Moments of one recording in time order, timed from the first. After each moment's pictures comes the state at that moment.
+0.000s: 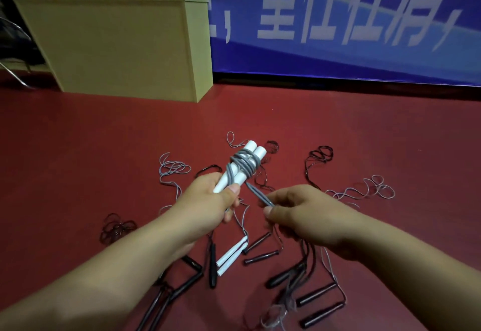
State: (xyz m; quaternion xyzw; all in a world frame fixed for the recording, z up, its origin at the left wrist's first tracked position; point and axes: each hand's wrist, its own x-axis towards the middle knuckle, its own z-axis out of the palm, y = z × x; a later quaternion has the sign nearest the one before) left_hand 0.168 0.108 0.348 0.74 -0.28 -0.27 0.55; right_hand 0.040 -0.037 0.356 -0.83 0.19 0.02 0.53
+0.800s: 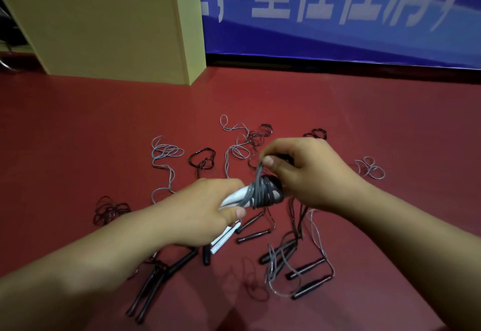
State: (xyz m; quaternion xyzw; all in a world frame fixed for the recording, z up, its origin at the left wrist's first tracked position) left_hand 0.153 0.122 0.349 0.81 -0.53 -0.19 0.19; right_hand 0.037 -0.048 0.375 -0.94 0.12 -0.18 0.25
